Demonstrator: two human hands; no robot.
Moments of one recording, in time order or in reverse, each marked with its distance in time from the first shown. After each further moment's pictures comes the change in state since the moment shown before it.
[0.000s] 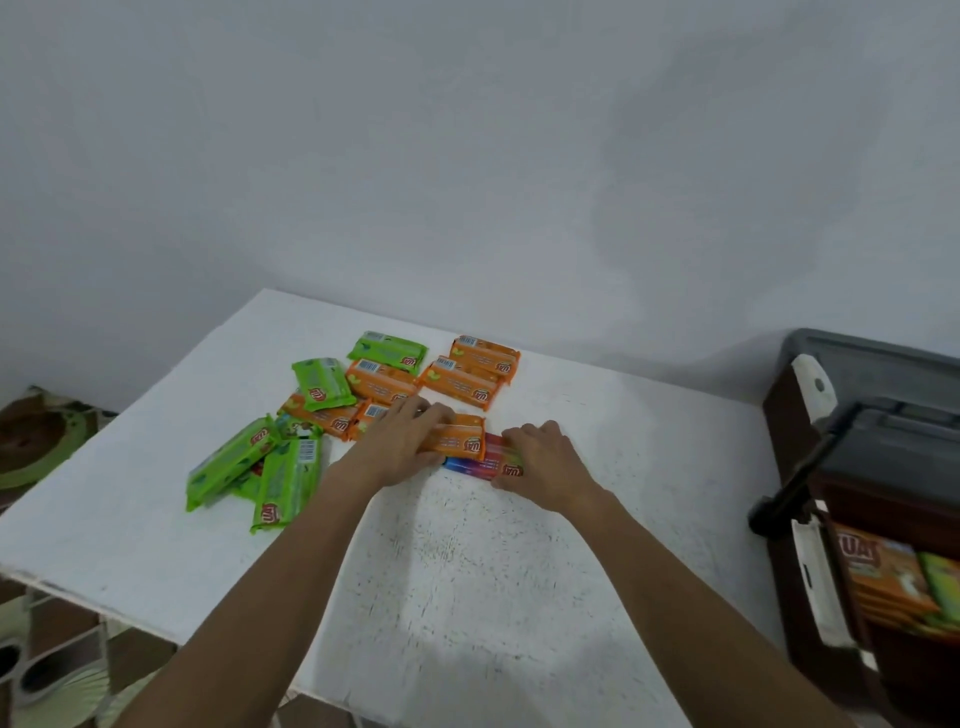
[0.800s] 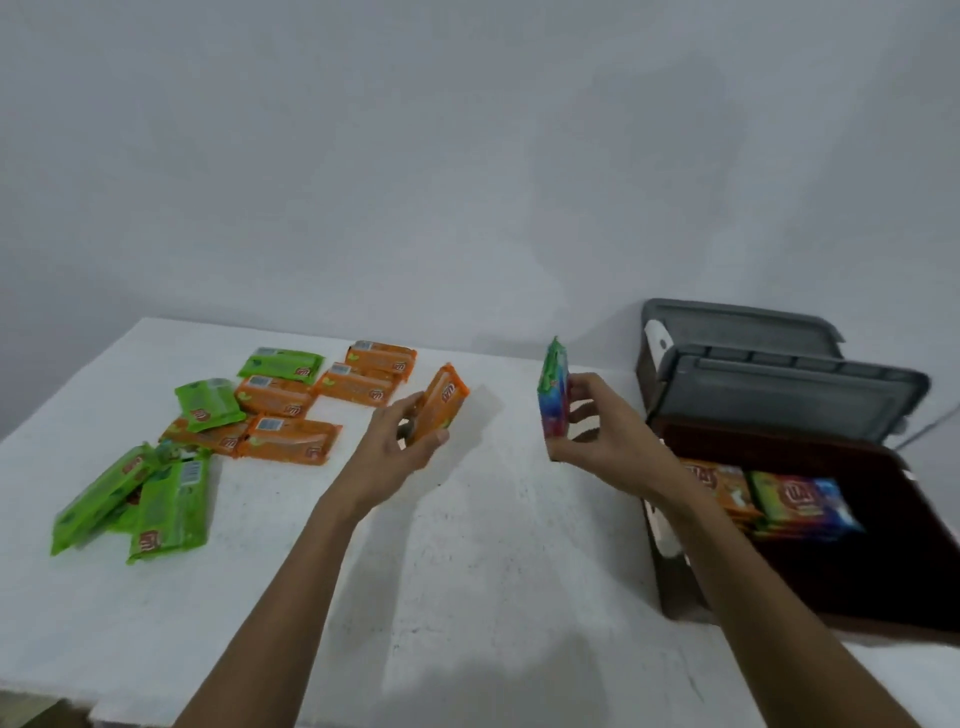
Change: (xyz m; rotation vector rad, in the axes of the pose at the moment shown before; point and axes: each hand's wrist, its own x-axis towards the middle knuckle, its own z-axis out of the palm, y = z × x) left_hand -0.017 0.143 0.001 -0.911 0.112 -0.108; right_hand -0.166 0.088 -0.120 0.685 0.280 0.129
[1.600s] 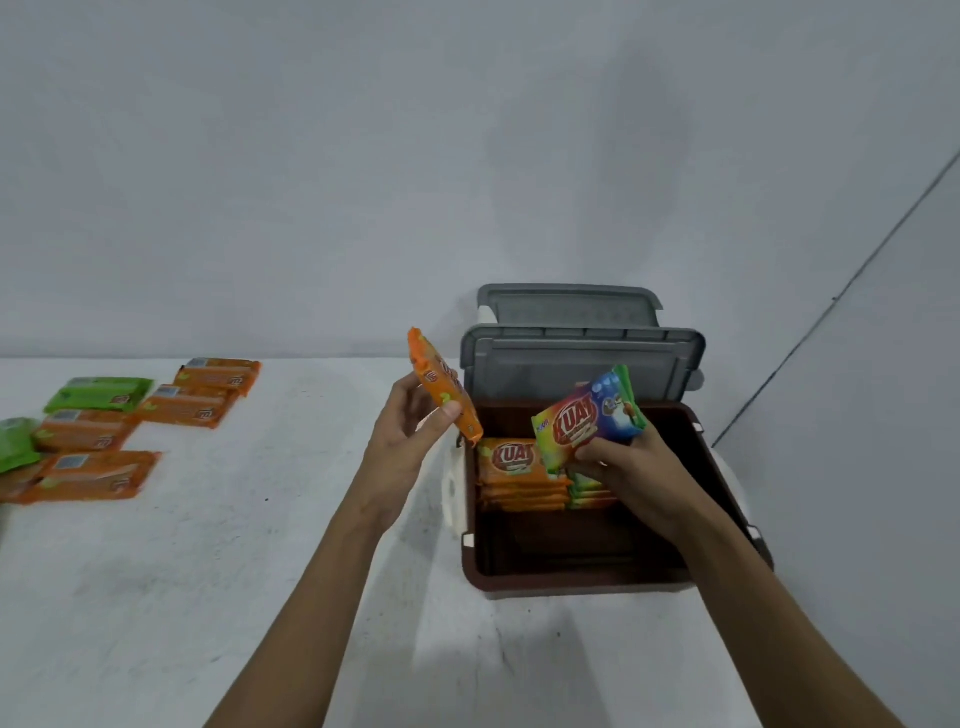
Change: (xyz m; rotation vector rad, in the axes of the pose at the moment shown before) left_hand -0.014 0.128 0.210 -0.419 -0.081 0.143; right_hand -0.108 0.128 -0.145 0.768 0.209 0.289
